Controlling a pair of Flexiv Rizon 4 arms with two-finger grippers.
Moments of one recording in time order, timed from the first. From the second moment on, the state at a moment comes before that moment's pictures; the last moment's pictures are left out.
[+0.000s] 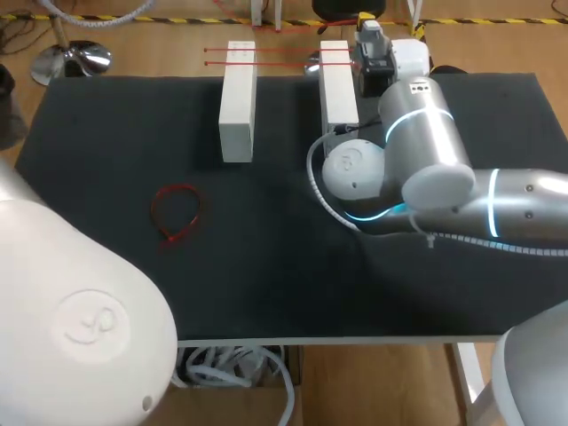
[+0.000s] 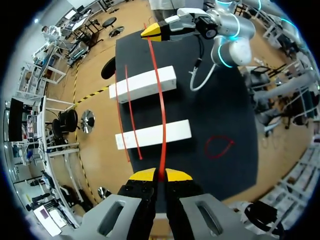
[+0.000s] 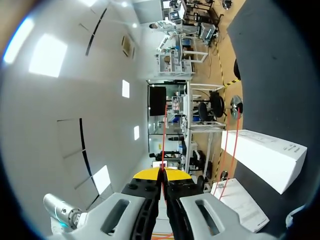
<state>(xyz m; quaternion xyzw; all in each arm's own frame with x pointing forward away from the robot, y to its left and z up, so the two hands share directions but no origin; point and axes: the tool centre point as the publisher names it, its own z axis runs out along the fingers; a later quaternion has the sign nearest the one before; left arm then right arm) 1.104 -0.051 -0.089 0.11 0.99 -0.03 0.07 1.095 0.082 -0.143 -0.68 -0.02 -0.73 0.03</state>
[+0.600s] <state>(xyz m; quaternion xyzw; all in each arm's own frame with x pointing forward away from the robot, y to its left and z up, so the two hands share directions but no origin) 1.104 -0.045 -0.086 0.12 0.99 0.06 0.06 1.091 0.089 -0.144 -0.68 -0.06 -0.73 0.01</state>
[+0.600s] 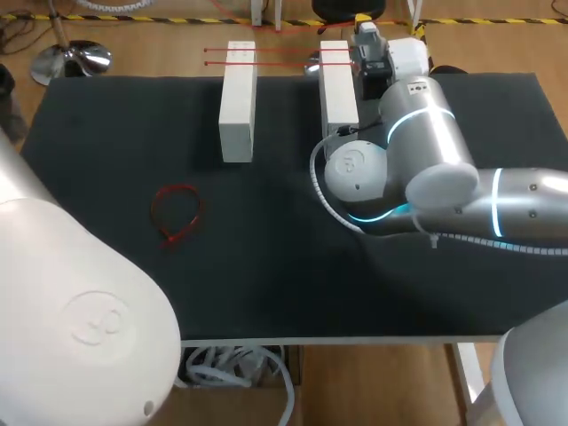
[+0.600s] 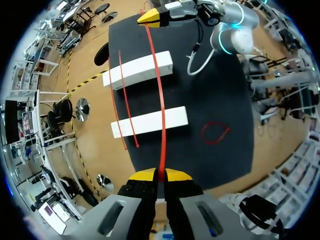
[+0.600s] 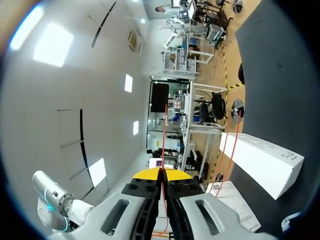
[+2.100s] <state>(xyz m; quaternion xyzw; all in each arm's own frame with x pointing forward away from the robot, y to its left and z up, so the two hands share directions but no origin) 1.102 -0.049 -0.085 0.11 0.99 0.05 0.06 1.075 0.077 -0.116 -0.61 -0.39 -0.60 -0.35</state>
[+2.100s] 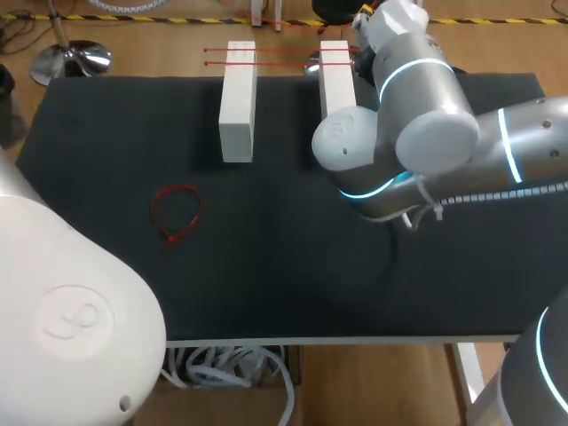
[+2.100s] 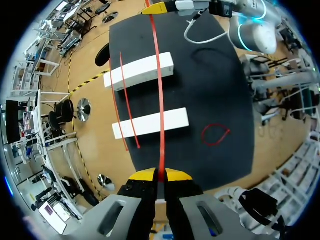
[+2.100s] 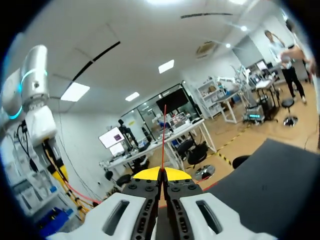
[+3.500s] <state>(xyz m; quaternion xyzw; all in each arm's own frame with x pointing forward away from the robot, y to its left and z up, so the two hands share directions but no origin) 1.103 -0.050 -0.085 0.11 0.99 0.05 0.06 1.087 0.094 -0.109 -0.41 -0.57 -0.49 -0.52</state>
